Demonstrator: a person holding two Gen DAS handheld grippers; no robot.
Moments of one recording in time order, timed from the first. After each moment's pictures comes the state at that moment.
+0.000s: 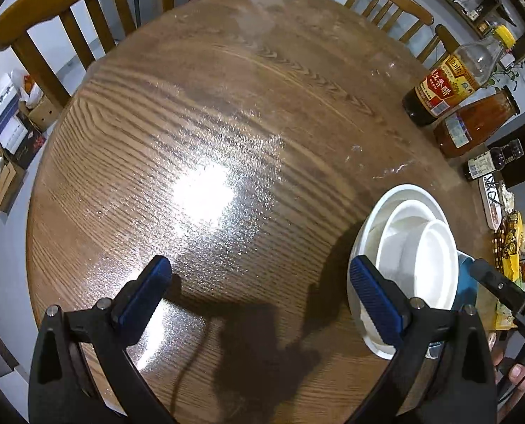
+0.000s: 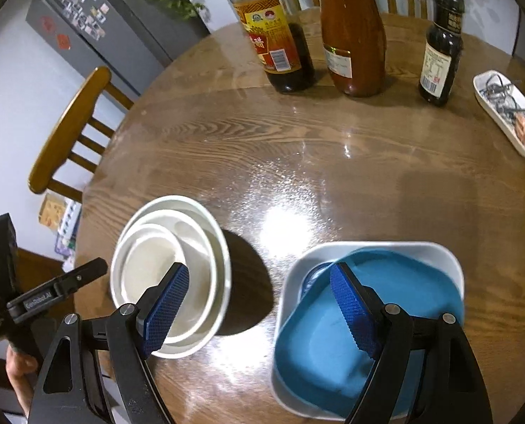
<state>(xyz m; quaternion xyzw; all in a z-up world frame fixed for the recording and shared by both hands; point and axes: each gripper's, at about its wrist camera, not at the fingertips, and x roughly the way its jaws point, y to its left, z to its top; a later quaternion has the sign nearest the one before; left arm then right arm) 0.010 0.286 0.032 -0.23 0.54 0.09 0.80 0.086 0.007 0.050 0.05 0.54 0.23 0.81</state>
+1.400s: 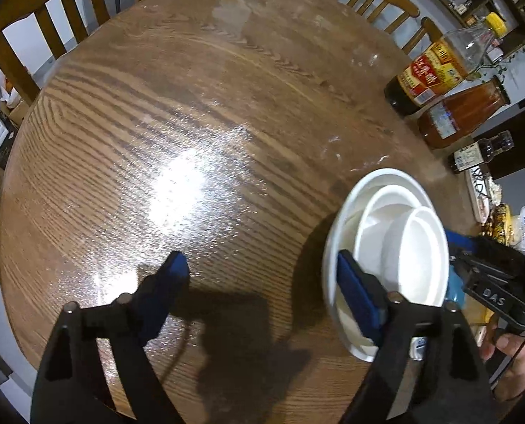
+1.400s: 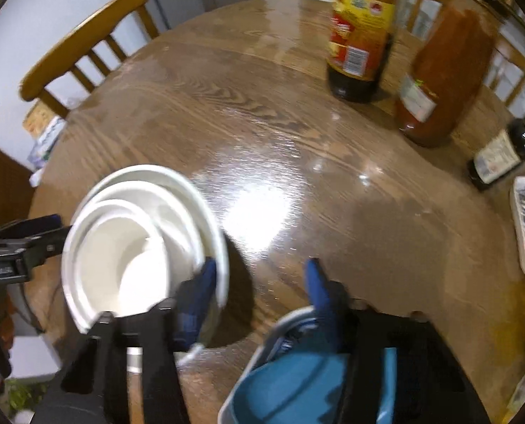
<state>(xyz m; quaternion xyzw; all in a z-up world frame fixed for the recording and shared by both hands) 0.026 0.271 0.025 -0.24 0.54 0.05 0.80 0.119 0.055 0.033 -0.13 0.55 0.29 0.77</state>
